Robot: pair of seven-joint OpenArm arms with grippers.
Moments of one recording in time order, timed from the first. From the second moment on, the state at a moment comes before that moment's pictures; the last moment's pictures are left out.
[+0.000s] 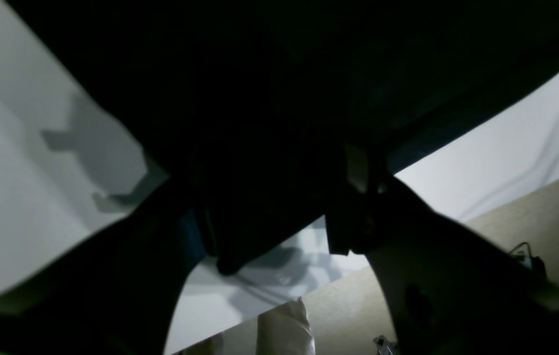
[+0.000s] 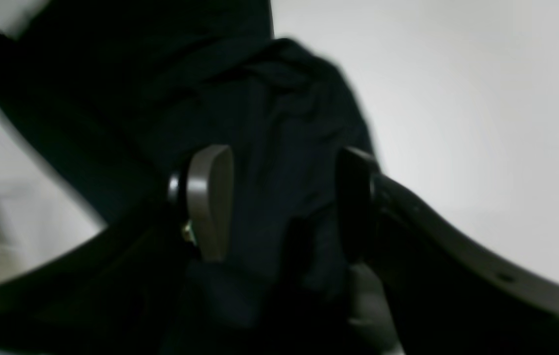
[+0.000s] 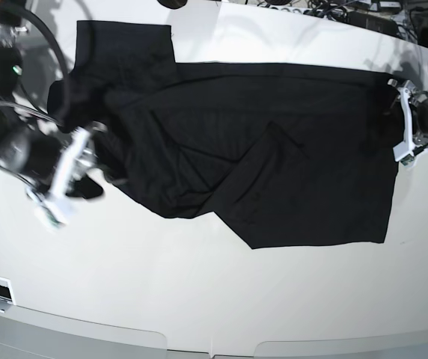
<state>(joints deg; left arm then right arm) 6.9 -52.3 11.3 85.1 -43.6 -31.6 56.0 -2.6 17.8 7.8 106.1 39.9 40.5 -64.2</state>
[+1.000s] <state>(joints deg) 7.0 -49.7 11.3 85.0 -41.7 -31.6 56.0 26.1 7.5 -9.0 46.2 14.3 28.6 -38.8</state>
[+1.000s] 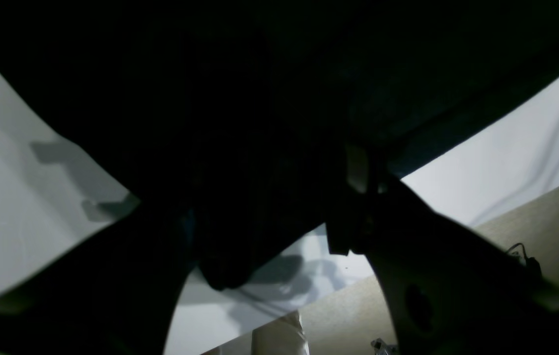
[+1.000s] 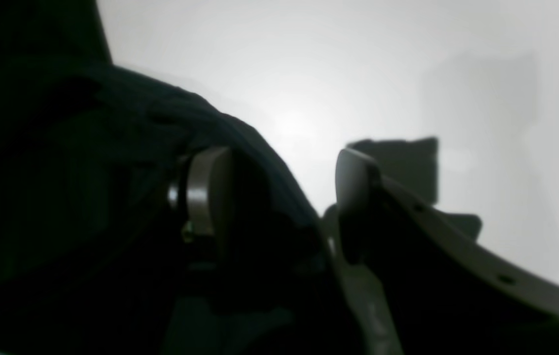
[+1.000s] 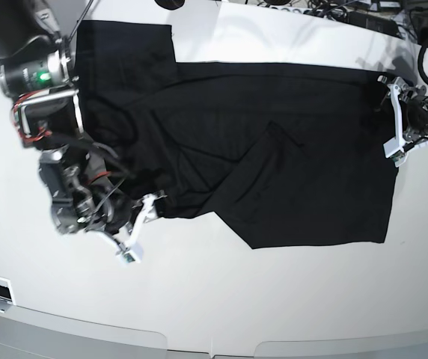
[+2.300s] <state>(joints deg) 7.1 -49.7 11.3 85.0 -41.7 -31.6 56.1 30.3 9.0 13.2 51.3 6.2 10.7 -50.5</state>
